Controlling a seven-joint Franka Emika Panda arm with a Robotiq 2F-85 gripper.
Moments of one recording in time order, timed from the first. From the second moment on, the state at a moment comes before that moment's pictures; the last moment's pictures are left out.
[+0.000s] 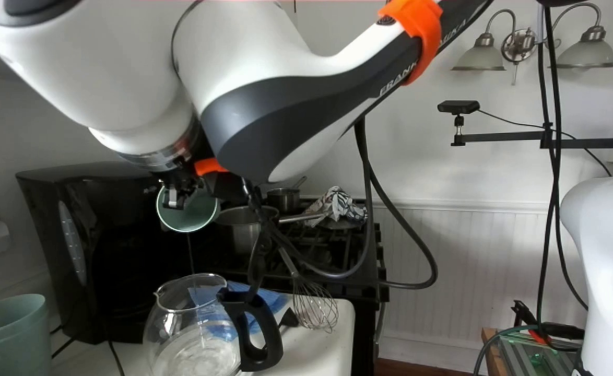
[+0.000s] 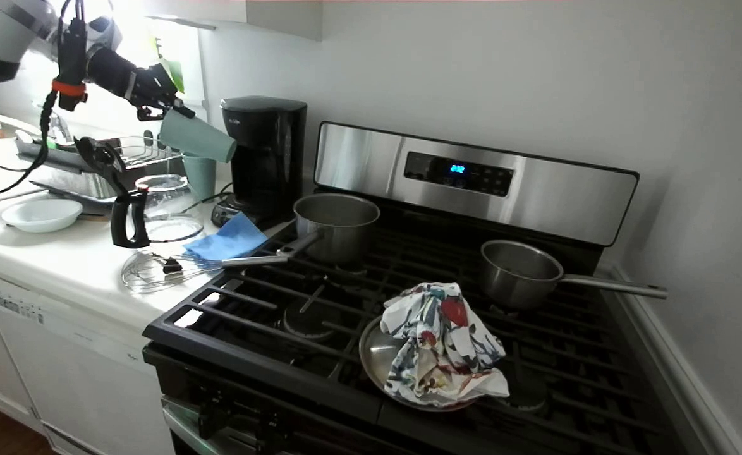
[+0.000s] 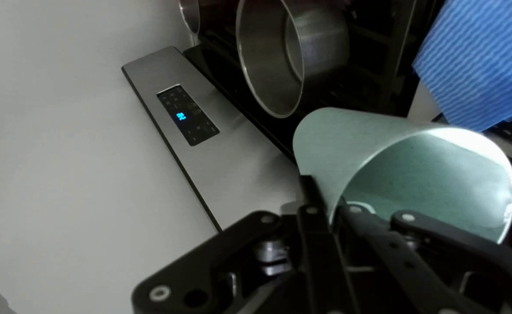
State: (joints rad) arm 0.23 0.05 0.23 -1.99 -1.21 1.85 0.66
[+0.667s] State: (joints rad) arm 0.17 0.00 0.17 -1.98 -0.94 2.06 0.57
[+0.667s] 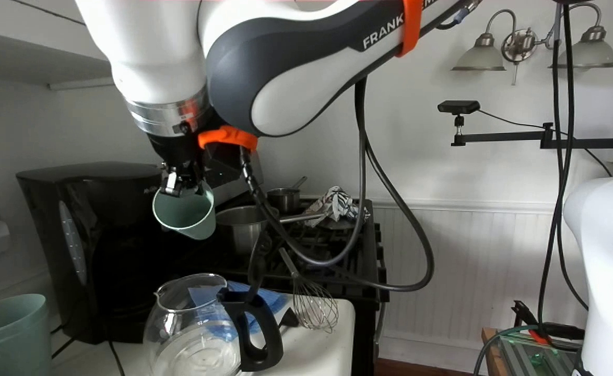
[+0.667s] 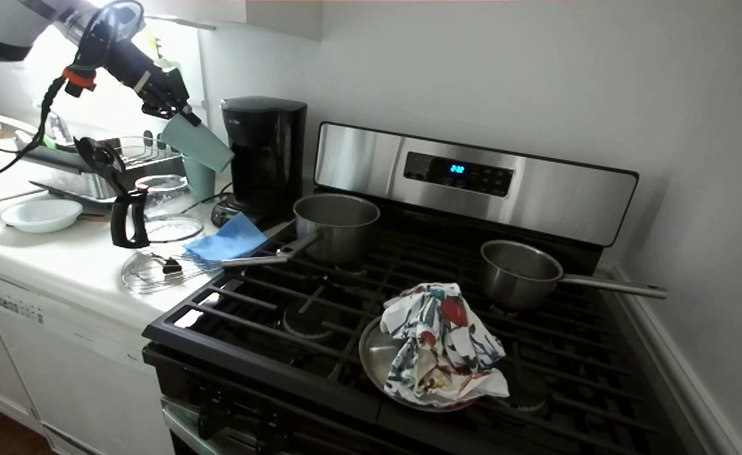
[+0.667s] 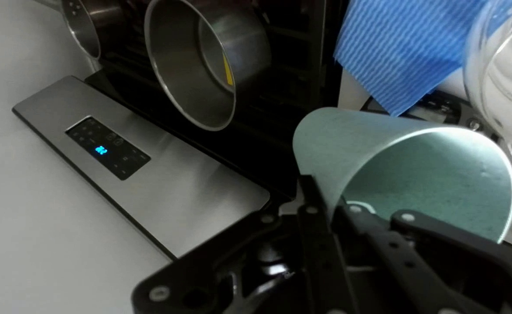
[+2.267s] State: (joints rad) arm 0.16 -0.25 0.10 -2.08 -0.12 2.33 -0.03
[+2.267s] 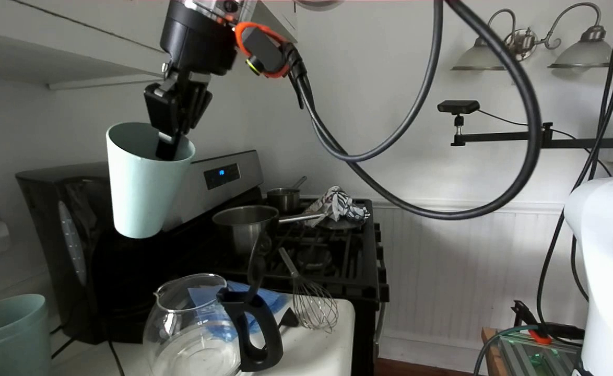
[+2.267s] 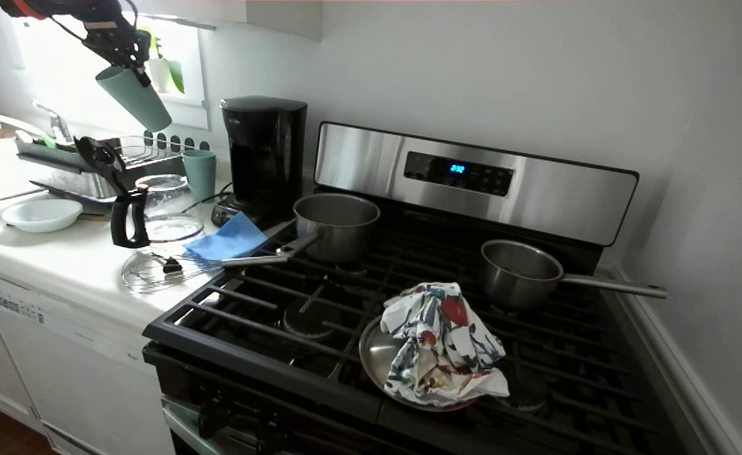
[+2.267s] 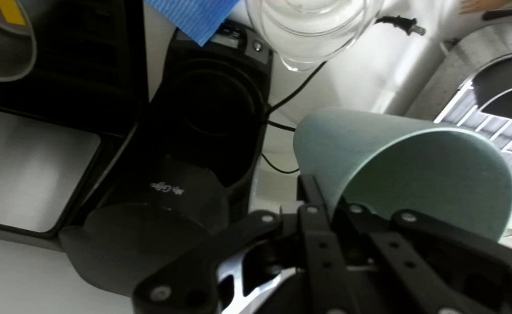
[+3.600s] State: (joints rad) arm 0.25 -0.22 0.11 -2.08 0.14 2.00 -0.49
